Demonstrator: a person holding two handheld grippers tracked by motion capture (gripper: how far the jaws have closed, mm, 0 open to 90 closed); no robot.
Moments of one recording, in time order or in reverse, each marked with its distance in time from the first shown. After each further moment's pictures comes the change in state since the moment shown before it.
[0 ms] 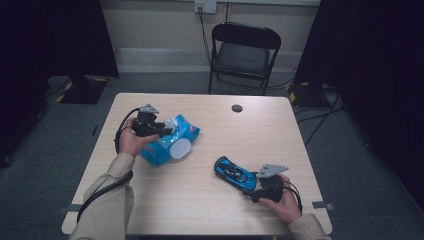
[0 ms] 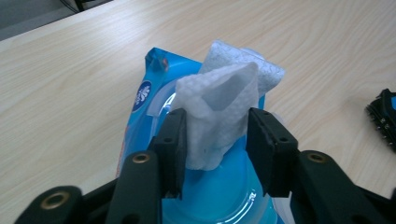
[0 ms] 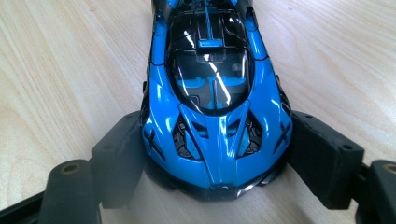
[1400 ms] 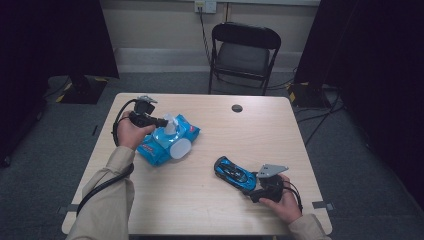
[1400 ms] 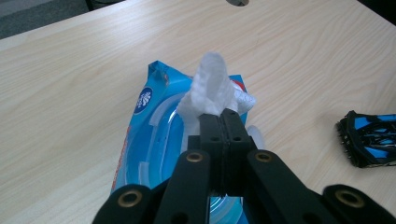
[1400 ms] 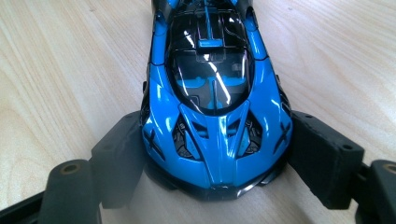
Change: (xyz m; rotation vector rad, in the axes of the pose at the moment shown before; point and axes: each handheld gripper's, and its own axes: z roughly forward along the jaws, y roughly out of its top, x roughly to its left) left arm -0.007 0.031 -0.029 0.047 -0.005 -0.092; right arm 0.000 0.000 0.000 0.000 0.000 0.000
